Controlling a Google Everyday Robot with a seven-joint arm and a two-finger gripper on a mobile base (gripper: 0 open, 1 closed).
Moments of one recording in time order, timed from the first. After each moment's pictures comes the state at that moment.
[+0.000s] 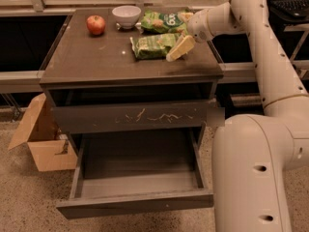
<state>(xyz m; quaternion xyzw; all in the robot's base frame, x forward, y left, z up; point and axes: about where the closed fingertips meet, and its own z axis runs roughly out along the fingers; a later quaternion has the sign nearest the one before) 0.818 -0.087 0.881 -0.58 0.64 0.17 0.47</state>
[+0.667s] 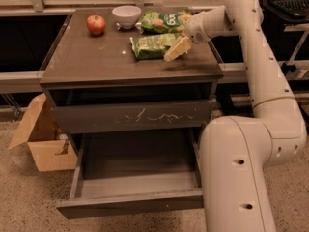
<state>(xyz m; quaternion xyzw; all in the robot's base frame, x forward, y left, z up) 0.840 -0.087 0.866 -0.56 0.67 0.17 0.47</state>
